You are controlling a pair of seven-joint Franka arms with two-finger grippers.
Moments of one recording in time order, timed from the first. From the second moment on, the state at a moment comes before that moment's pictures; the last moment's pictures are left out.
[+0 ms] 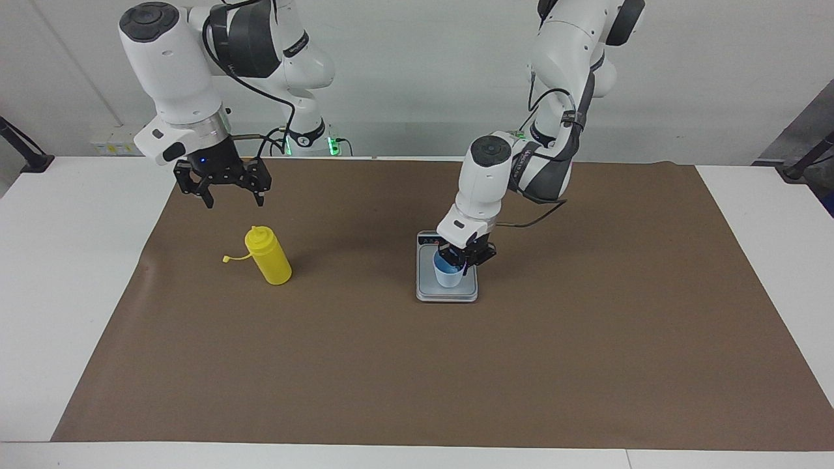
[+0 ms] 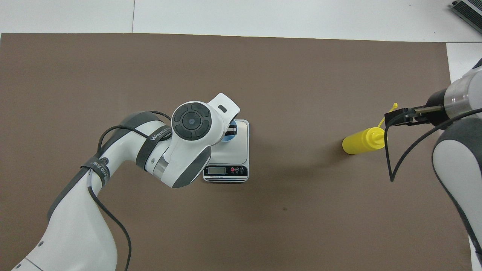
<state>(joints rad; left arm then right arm) -0.43 0.36 -0.21 -1.80 0.11 2.28 -0.67 -0.05 0.00 0.09 -1.71 -0.03 1.75 -0.03</state>
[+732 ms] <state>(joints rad) -0.33 0.20 -0.18 -1.76 0.13 2.10 -0.58 -0.05 0.00 0.09 -1.71 -0.03 1.75 -0.03</state>
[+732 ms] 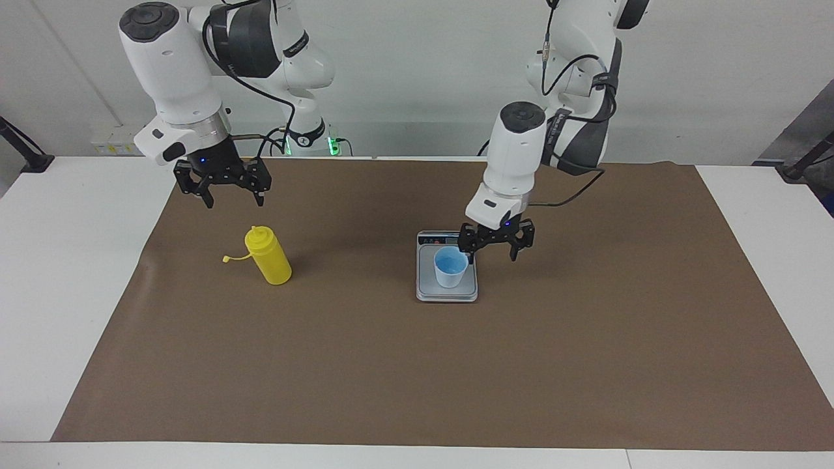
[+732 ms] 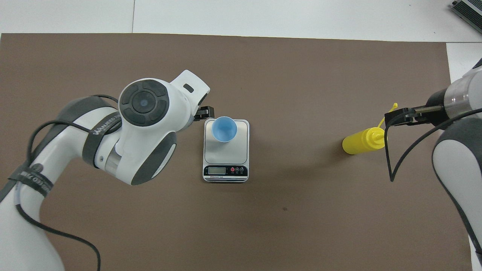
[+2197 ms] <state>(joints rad) 0.09 0.02 -0.17 -1.62 0.05 1.67 0.13 -0.17 0.02 0.08 -1.69 0.13 1.73 0.49</state>
